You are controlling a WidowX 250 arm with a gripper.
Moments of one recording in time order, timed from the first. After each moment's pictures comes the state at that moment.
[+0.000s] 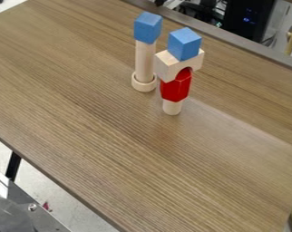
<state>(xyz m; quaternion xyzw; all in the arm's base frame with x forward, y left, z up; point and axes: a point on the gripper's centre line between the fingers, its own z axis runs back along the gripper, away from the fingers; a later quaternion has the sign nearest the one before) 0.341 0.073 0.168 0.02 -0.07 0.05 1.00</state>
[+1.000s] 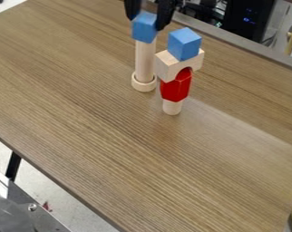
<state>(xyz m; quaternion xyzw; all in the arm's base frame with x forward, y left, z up) 0.353 0.068 0.122 0.01 -0.02 0.06 1.00</state>
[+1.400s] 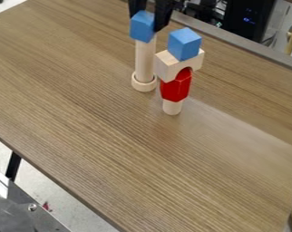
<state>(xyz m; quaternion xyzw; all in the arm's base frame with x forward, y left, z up) 0.350 0.062 0.124 0.01 -0.01 0.03 1.00</state>
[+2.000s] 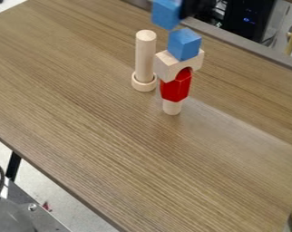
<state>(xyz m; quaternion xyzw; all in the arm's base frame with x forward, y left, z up) 0.337 0.002 0.166 0.06 -0.02 -0.07 1.00</state>
